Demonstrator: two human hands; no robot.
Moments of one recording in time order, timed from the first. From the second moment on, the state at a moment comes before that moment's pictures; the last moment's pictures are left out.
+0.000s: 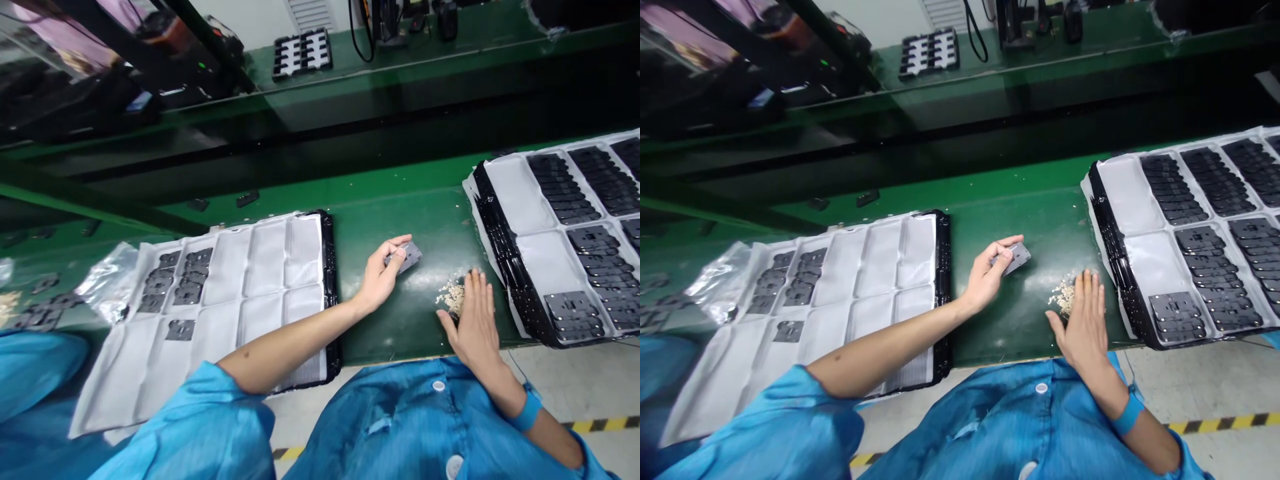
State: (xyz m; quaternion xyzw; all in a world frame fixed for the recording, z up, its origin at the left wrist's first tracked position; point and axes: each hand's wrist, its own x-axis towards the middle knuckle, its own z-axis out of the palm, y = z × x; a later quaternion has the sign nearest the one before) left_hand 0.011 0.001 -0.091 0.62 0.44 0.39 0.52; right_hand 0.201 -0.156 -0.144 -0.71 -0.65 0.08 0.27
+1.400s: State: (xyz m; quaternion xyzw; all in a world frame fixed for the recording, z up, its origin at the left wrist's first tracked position) left_hand -0.012 0.024 -0.076 0.65 0.44 0.35 0.51; right_hand 0.229 -0.140 -0.128 -0.61 -0.74 0.15 0.25
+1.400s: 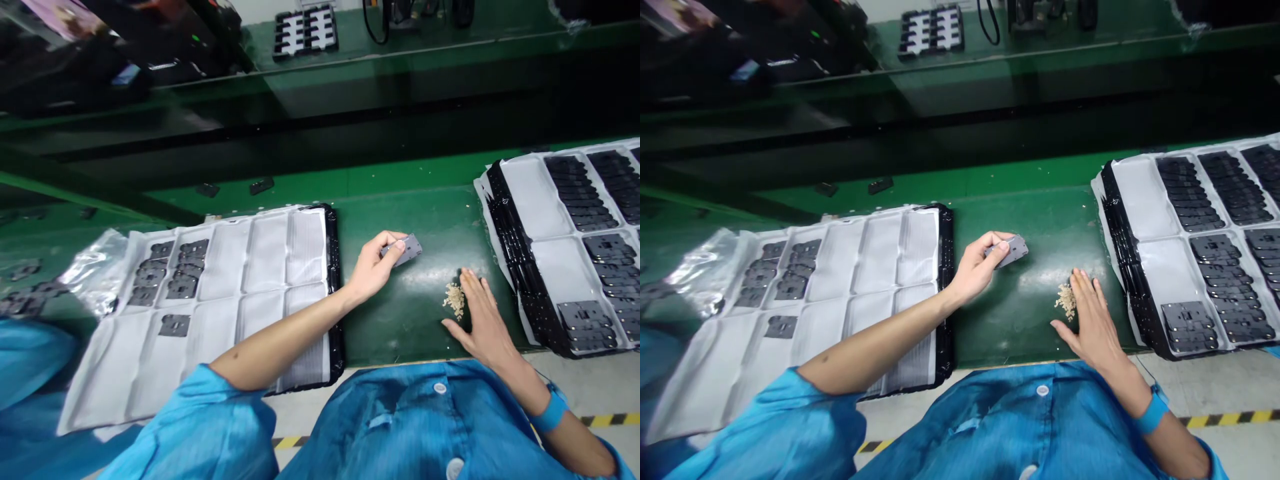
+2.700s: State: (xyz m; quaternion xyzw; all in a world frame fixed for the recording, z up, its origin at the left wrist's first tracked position) left_hand 0.033 0.013 -0.078 0.30 0.35 0.29 0.84; right_hand 0.203 -0.069 -0.071 -0.40 -0.26 0.58 0.66
